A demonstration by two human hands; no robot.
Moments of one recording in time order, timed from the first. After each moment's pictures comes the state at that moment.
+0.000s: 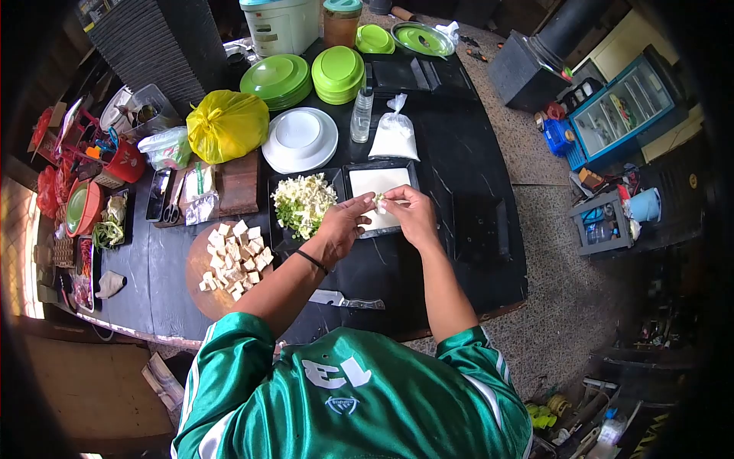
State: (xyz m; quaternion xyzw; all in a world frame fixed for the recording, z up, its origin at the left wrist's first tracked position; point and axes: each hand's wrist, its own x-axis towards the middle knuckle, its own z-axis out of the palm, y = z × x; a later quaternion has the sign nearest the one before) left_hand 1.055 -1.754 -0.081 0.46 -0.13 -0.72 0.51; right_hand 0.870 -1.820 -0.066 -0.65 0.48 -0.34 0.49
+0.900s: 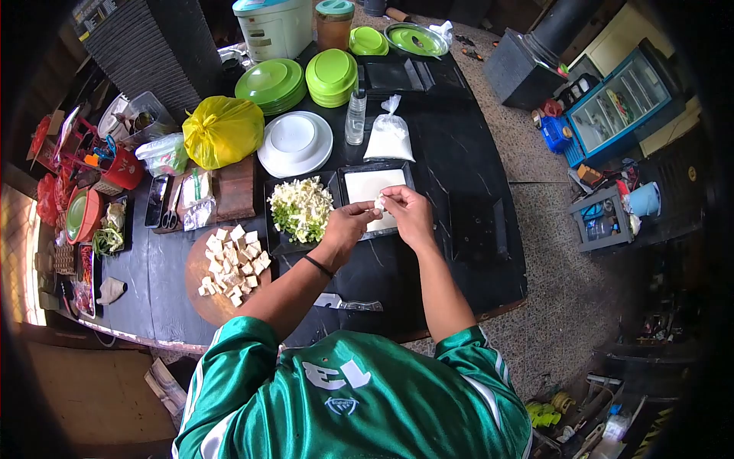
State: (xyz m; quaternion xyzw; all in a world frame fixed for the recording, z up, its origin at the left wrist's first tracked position) left_hand 1.040 -1.754 -0.077 0.54 -0.26 -0.65 0.47; right_hand 0.869 -1.821 -0.063 -0.63 0.49 -0.36 0.49
